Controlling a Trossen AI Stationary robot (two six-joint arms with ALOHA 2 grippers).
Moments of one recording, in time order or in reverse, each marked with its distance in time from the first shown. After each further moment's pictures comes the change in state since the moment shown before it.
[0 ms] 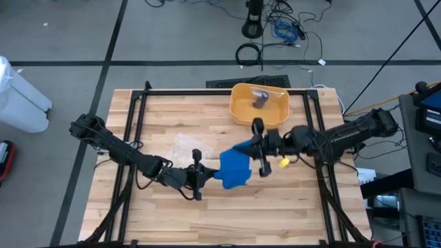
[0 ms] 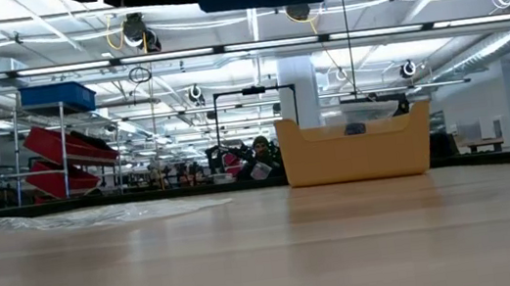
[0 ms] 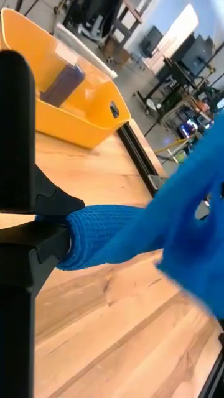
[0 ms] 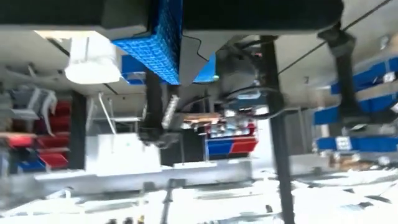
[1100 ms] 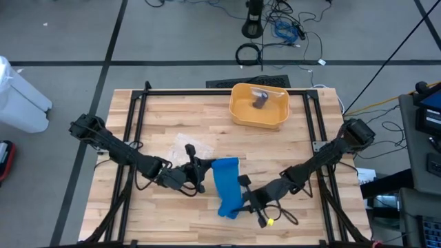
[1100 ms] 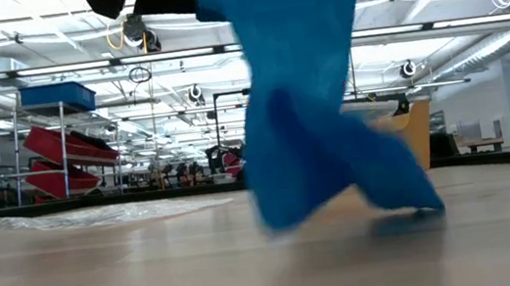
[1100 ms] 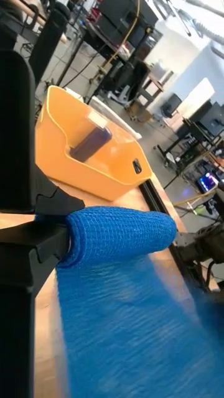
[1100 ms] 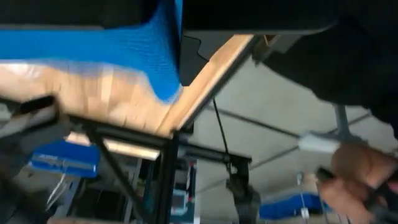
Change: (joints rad) left arm -0.004 -0.002 0.000 0.004 -0.262 0.005; right arm 0.348 0.378 0.000 -0.075 0.001 -0.070
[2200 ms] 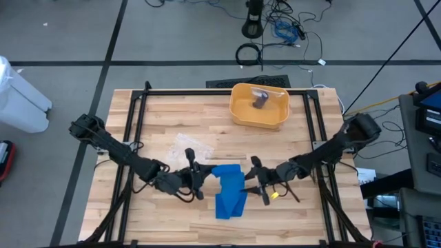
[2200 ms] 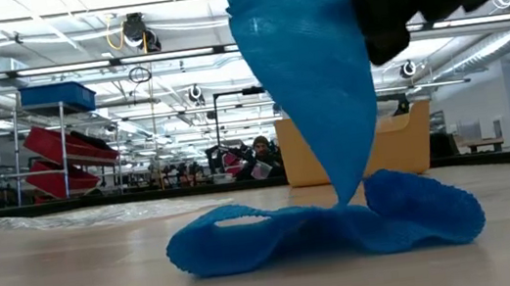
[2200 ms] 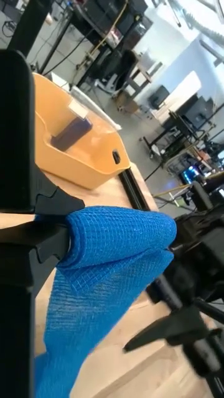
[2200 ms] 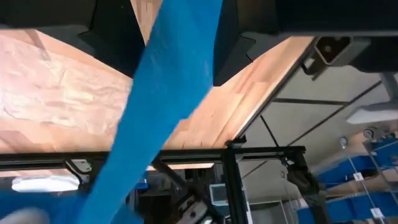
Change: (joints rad) left arm -0.059 -0.002 0.047 0.015 0.006 -0.005; right arm -0.114 -0.086 -0.368 0.318 0.076 0.169
